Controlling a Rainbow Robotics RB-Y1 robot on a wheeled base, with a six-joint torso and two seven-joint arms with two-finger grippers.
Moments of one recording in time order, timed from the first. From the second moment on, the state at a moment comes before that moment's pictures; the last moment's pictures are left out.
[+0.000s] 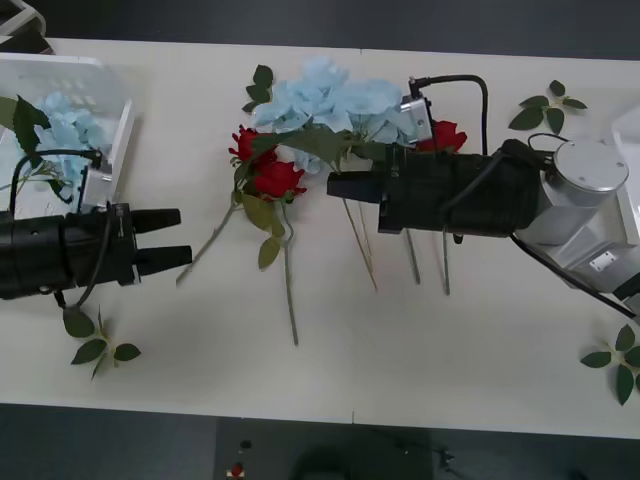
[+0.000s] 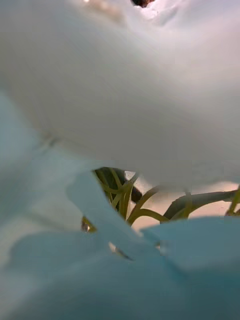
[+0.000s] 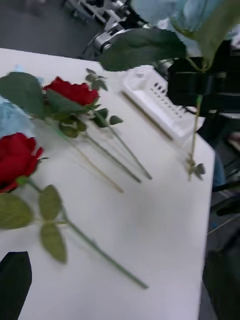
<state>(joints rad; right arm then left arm) -0.54 -0.66 0.51 -1.49 -2.31 0.90 2.72 -0.18 0.69 -0.03 -1.44 2.05 1.22 -2.74</state>
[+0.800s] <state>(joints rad) -0.54 -0.63 0.51 -1.51 -2.34 0.89 2.72 -0.18 0.29 -0.22 -1.40 2.07 1.16 -2.74</state>
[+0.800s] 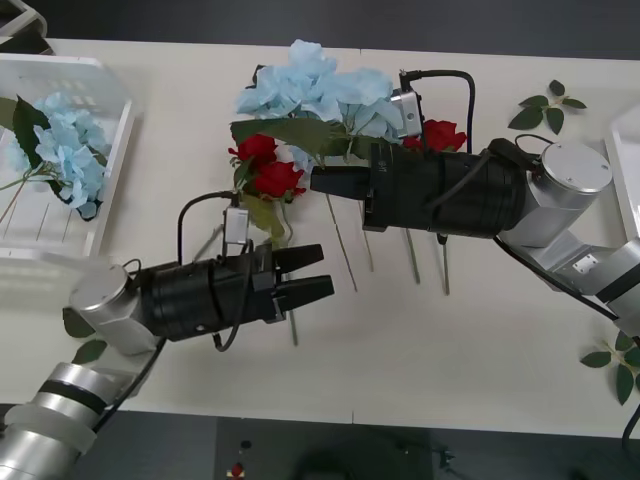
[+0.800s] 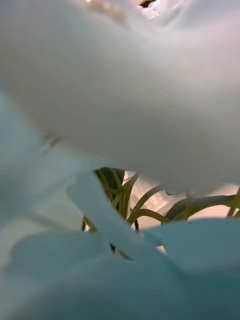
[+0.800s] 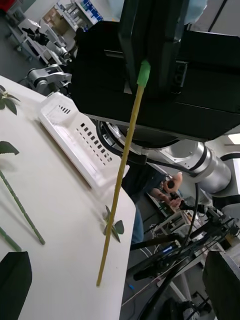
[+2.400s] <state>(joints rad) -0.54 -0.63 0.51 -1.51 -2.38 0.89 2.71 -0.30 0.38 -0.34 -1.40 2.26 0.97 -2.74</state>
